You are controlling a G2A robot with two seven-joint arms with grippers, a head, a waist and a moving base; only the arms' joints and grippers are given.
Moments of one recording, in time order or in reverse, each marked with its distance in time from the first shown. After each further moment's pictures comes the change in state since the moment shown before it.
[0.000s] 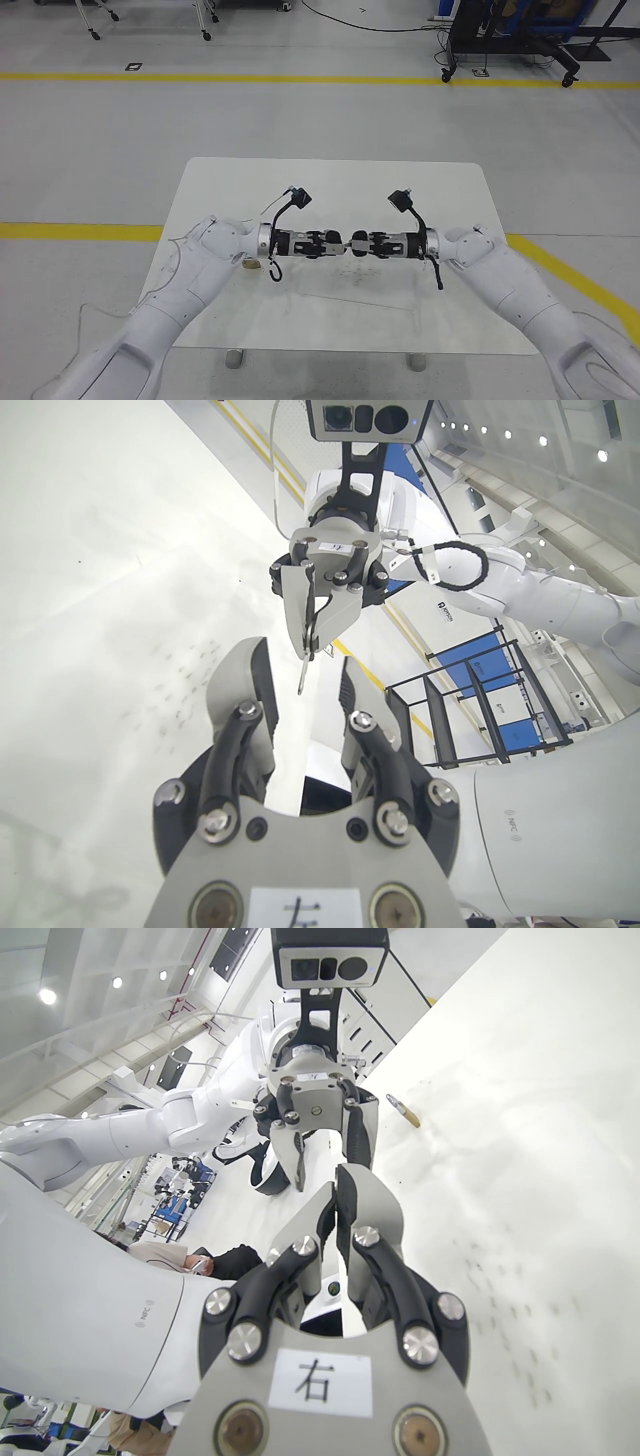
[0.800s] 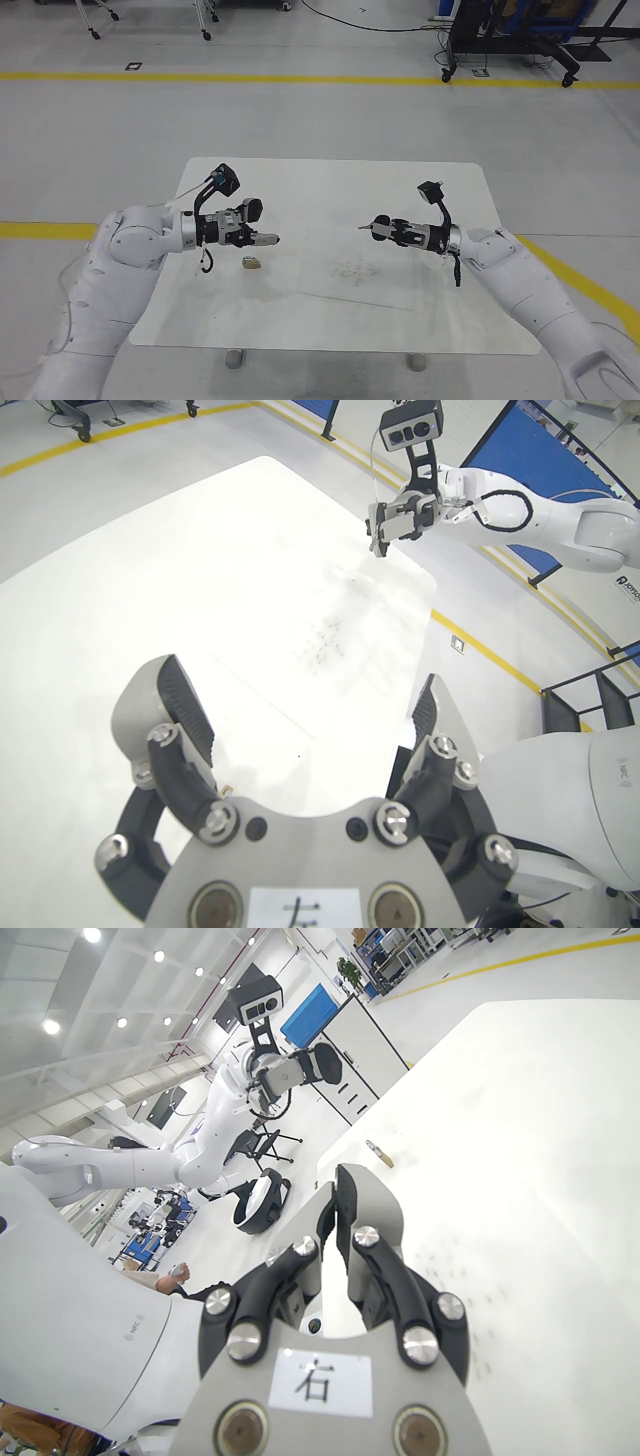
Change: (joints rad) left arm 0.248 0.220 -0.477 -0.444 0.407 -0.006 0.017; right arm -0.058 0.033 0.128 0.001 -0.035 -0.055 -0.072
